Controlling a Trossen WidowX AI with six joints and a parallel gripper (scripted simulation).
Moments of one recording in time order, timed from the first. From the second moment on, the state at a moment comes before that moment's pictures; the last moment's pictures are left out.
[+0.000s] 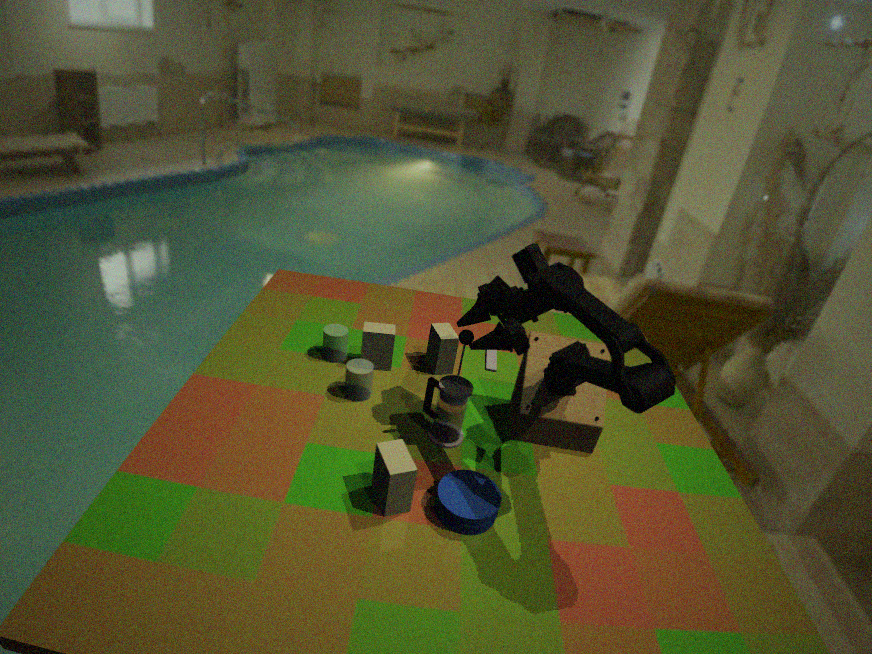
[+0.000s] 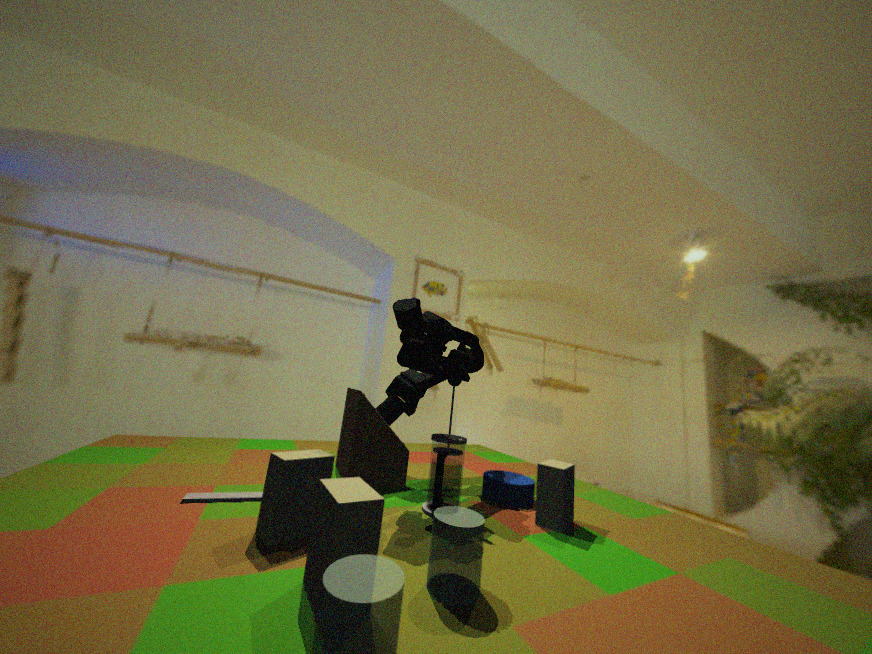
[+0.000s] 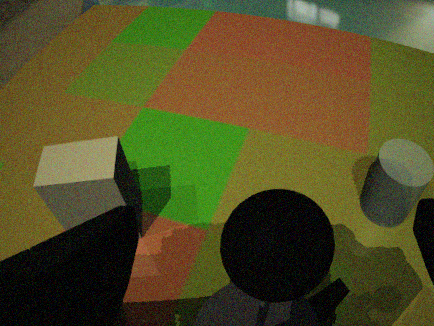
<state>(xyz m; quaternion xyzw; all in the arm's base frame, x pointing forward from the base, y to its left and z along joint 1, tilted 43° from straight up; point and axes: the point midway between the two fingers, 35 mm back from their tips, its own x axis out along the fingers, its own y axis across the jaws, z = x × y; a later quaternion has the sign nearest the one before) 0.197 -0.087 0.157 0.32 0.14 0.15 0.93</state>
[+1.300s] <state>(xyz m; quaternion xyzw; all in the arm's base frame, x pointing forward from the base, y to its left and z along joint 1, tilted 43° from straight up) 0.204 -0.077 0.144 0.32 0.14 0.16 0.92</state>
